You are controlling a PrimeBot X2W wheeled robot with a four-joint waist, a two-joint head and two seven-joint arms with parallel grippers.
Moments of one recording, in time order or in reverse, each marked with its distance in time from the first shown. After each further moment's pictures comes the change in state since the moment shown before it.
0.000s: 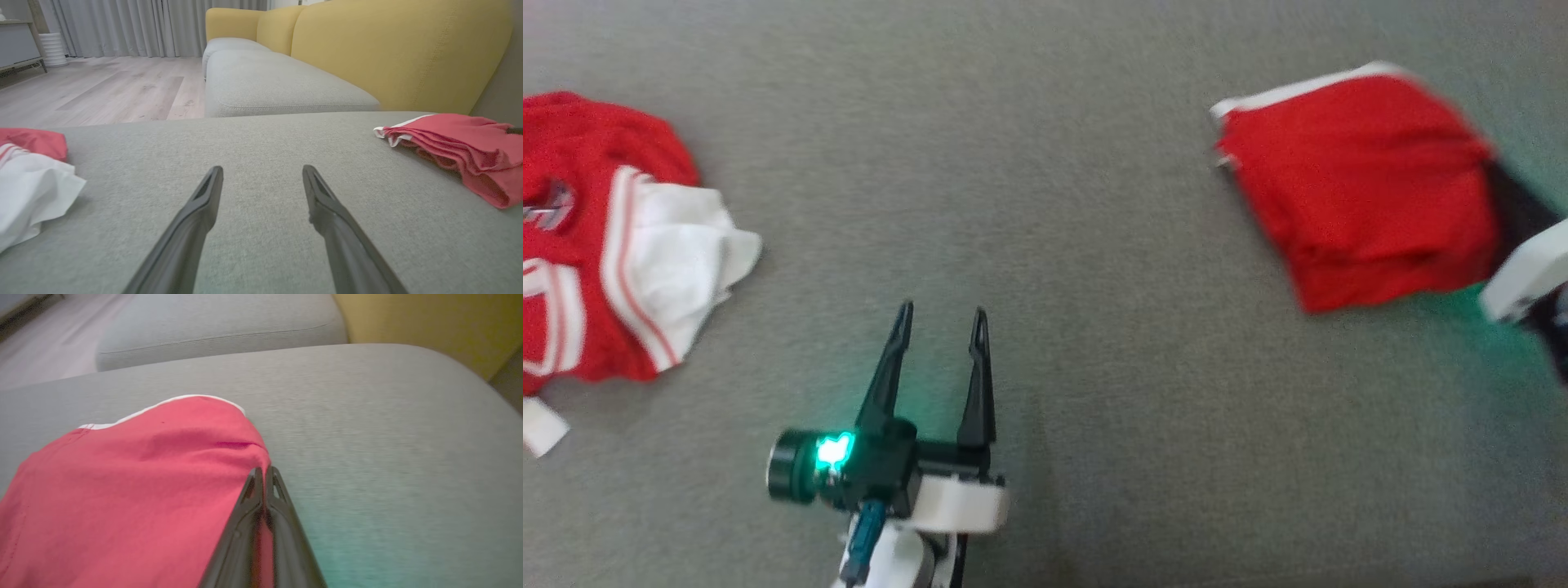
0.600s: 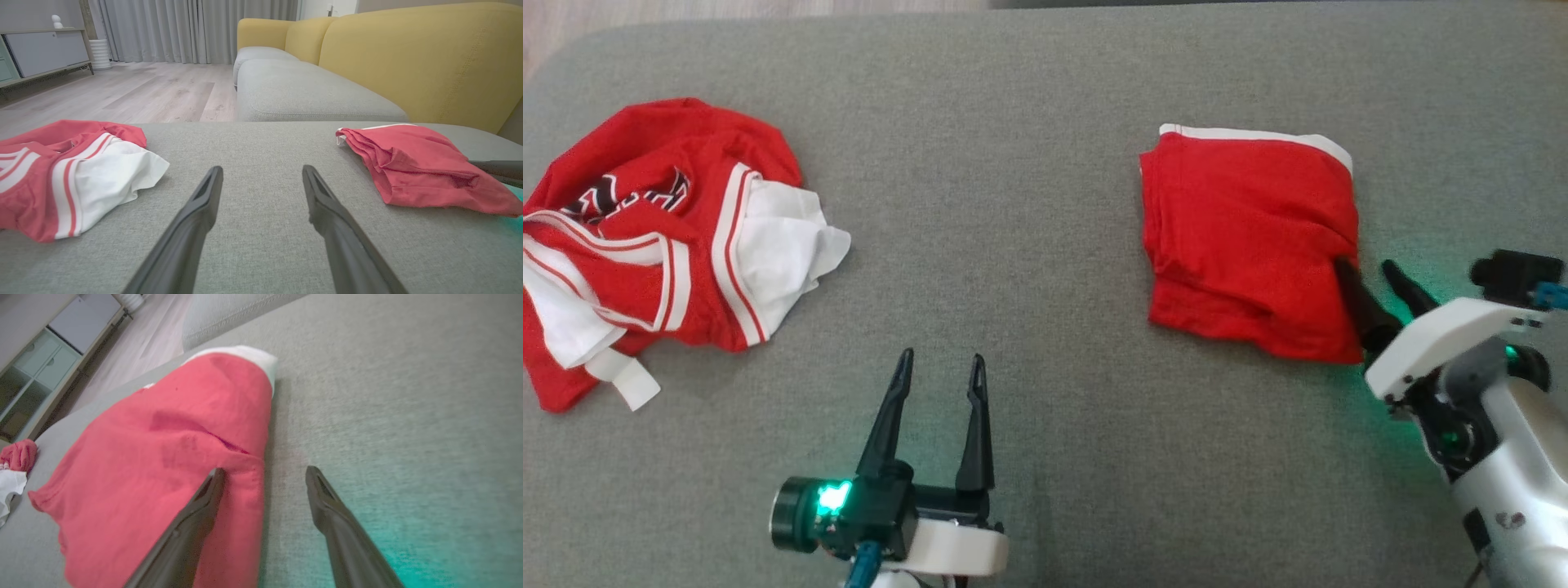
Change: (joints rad) left arm 0.093 0.000 0.010 -0.011 -0.014 -0.016 0.000; right arm 0.186 0.234 -0.128 -0.071 0.034 0.000 0.090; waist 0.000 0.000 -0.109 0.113
